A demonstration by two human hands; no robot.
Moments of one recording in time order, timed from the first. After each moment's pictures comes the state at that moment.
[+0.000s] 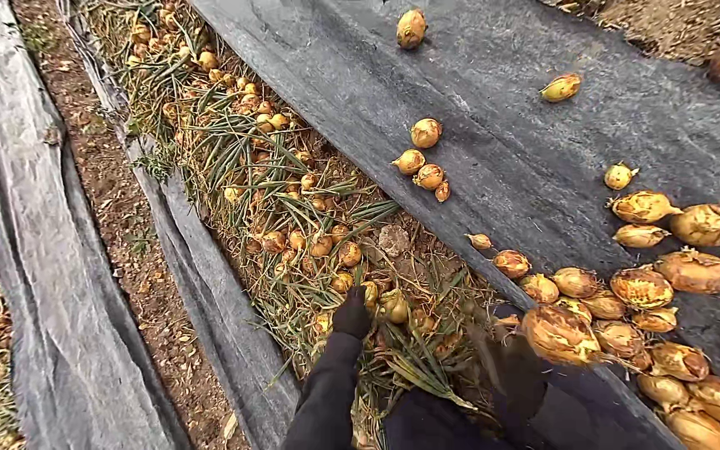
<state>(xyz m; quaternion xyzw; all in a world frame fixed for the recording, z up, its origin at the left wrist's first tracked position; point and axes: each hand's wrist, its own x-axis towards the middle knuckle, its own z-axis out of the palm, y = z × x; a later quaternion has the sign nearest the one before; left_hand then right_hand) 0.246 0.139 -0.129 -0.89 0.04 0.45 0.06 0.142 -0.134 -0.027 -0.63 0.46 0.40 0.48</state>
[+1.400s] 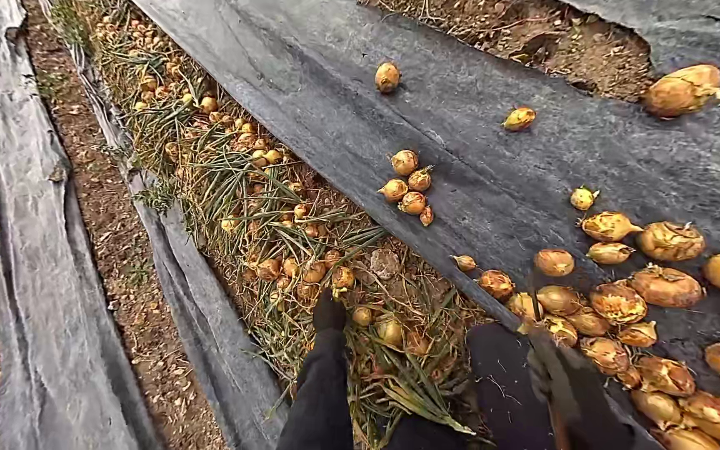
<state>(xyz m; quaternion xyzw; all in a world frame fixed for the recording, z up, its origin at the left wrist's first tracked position) 0.310 0.135 -0.143 -0.94 -0.13 0.32 0.00 0.051 -0.200 -0.081 -0.54 0.43 0.10 0.72</state>
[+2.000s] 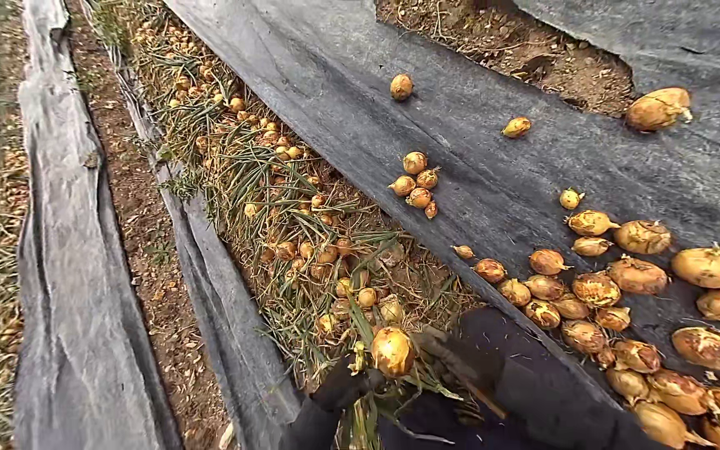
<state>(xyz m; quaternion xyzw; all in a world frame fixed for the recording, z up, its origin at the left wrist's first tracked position) 0.146 0.155 0.053 -0.74 -0.13 0.46 -0.46 0.105 -0.123 0.007 -0.51 0.13 0.44 0.73</state>
